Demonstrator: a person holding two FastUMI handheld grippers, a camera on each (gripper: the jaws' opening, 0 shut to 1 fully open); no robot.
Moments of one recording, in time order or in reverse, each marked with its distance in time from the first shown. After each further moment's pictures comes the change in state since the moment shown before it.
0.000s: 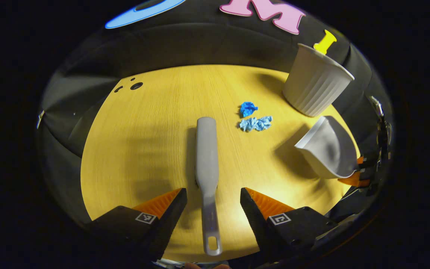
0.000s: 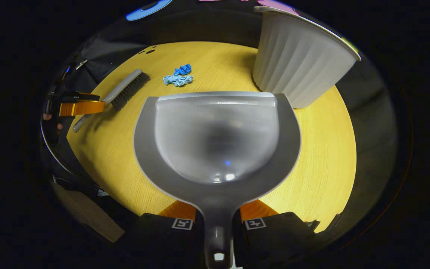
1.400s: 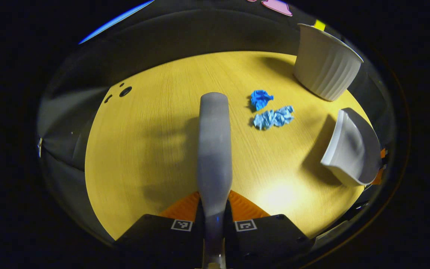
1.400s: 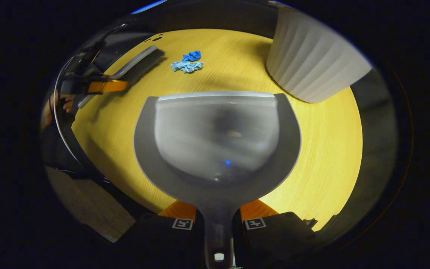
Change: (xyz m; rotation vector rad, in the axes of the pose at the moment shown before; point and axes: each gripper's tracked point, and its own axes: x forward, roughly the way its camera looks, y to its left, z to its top) left arm 0.053 0.019 0.044 0.109 0.030 0.062; right arm -0.002 0.019 -0.002 -0.073 0.147 0.059
